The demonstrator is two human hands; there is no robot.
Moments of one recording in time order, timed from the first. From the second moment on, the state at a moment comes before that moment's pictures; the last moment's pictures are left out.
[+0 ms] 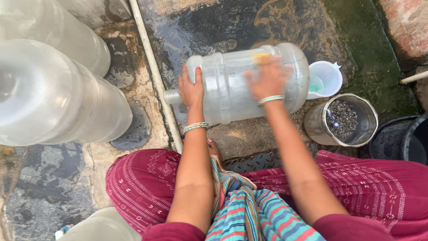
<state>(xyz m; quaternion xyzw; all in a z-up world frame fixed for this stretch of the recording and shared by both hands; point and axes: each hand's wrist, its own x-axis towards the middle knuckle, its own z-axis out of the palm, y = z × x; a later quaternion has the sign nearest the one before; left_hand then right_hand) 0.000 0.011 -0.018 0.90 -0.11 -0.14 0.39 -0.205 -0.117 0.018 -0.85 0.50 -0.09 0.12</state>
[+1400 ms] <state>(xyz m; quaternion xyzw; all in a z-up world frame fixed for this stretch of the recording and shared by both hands) 0.028 0.031 -0.061 0.74 -0.08 -0.14 0.65 -0.331 -0.172 -0.074 -0.63 0.56 -0.38 0.38</state>
